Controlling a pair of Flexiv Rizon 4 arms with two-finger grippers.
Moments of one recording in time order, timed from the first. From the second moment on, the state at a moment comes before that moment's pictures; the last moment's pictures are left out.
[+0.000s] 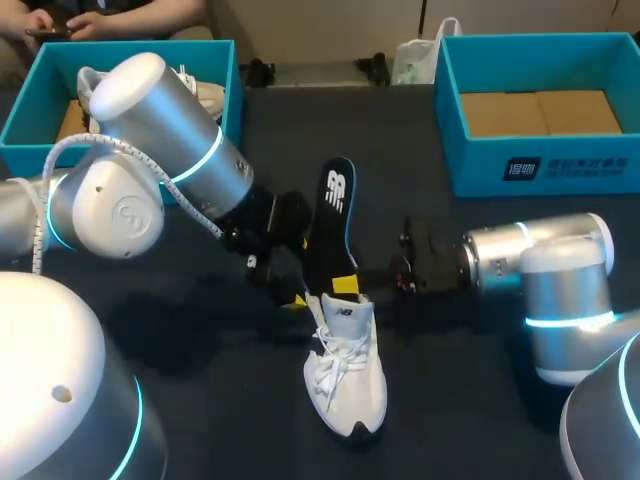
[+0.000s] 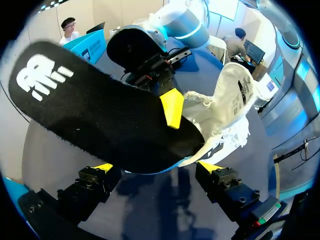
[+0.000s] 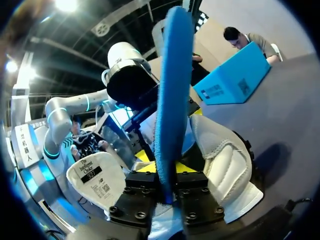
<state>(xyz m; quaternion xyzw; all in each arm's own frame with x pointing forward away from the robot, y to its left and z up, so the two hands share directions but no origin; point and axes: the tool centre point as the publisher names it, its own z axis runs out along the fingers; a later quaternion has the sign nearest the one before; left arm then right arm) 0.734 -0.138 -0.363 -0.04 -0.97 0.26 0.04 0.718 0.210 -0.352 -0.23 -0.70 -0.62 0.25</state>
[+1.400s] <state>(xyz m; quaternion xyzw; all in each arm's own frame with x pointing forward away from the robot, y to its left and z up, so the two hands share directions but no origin) 0.734 -0.138 -0.363 -0.04 -0.97 0.26 0.04 0.725 0.214 -0.336 -0.22 -0.73 -0.60 0.23</state>
